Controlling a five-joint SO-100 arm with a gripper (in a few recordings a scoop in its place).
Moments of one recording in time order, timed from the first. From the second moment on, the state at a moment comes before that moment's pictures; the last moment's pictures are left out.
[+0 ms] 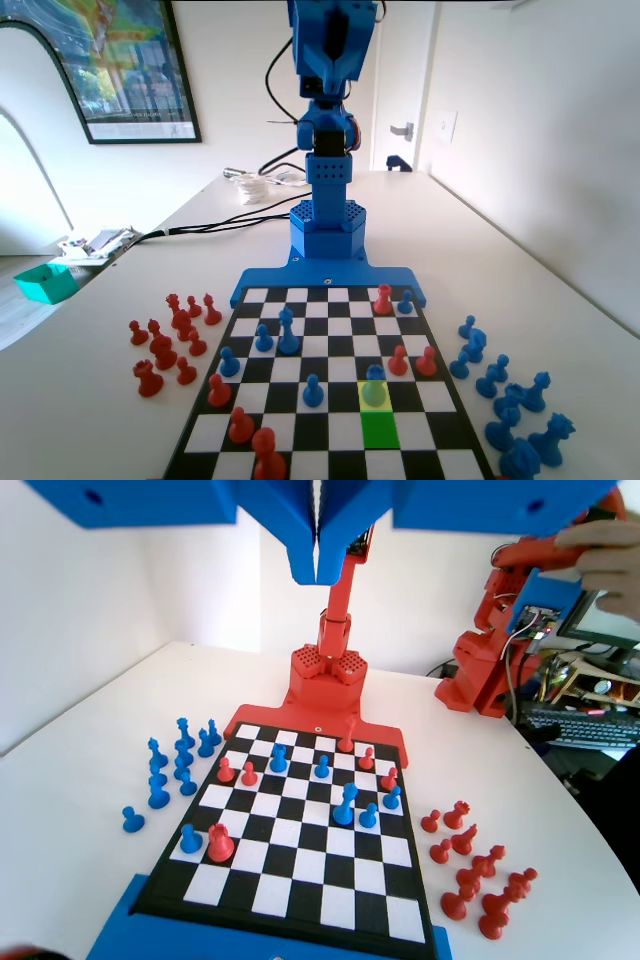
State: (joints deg) arm 0.0 167.4 119.2 92.3 -99.3
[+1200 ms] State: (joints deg) arm -0.3 97.6 90.1 85.5 -83.3
